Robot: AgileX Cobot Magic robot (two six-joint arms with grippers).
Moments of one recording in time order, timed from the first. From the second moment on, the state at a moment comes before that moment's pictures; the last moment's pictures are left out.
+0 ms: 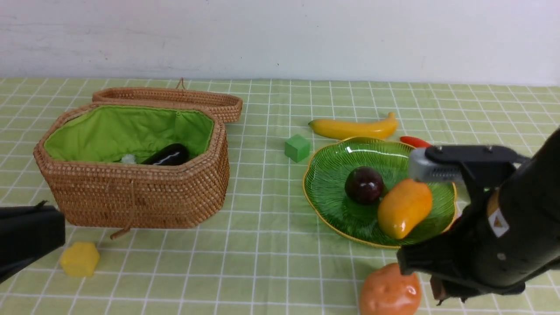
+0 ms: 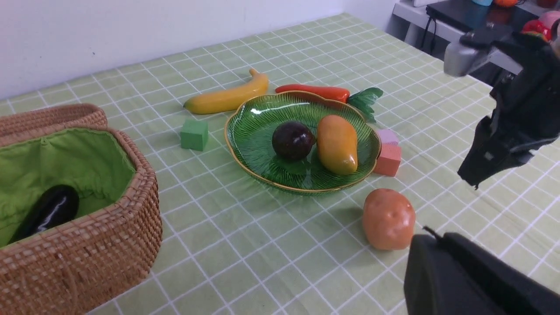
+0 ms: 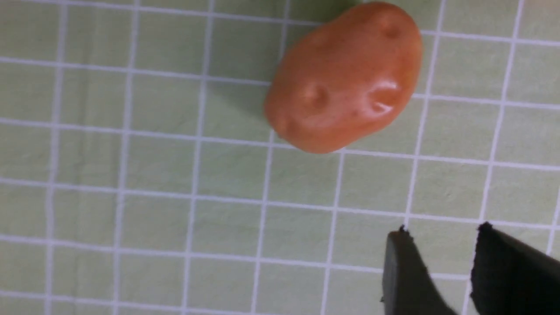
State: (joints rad) right arm 0.66 1.34 -1.02 -0.07 1.09 0.65; left arm -0.60 0.49 -0.82 -0.19 0.69 0.03
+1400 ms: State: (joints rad) right arm 0.51 1.62 -0.87 0.24 0.52 0.49; left arm -0.60 0.49 -0.81 -0.25 0.75 0.10
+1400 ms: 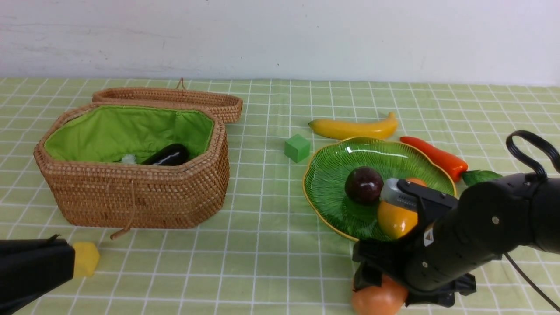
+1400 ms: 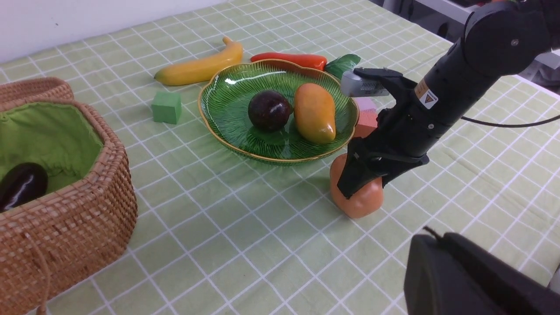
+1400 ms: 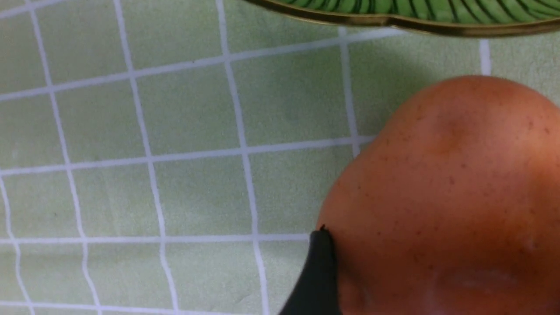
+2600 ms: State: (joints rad) right arm 0.51 1.50 -0.92 0.21 0.81 0.39; left arm -0.60 0.49 -0.81 -0.25 0.78 0.11
